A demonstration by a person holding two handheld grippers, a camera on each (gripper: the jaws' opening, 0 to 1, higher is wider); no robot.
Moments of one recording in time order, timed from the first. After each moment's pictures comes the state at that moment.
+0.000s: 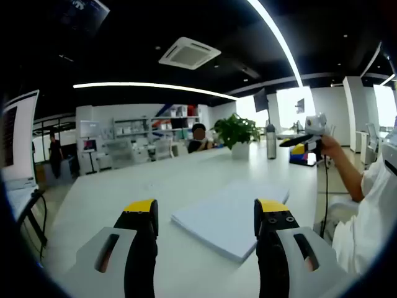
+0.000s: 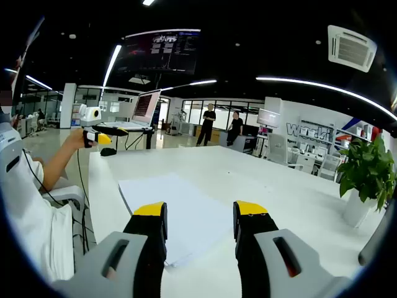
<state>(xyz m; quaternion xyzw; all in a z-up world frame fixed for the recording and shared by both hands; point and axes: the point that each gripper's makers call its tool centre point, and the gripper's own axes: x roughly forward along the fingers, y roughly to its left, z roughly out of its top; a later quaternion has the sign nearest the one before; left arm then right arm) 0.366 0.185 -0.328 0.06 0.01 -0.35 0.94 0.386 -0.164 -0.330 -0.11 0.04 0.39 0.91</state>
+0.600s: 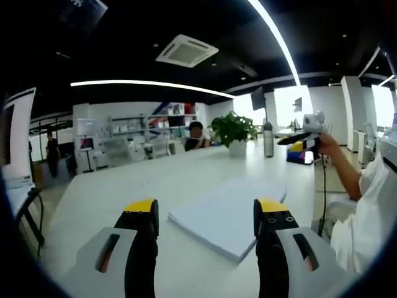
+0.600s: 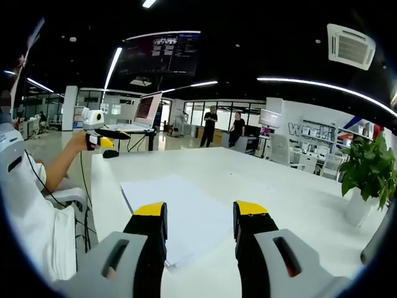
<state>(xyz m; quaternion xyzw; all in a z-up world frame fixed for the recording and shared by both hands) 0.365 0.180 -0.332 0.05 0.02 -0.36 0.93 0.384 -0.165 -0.328 -0.10 0.04 0.40 0.91</state>
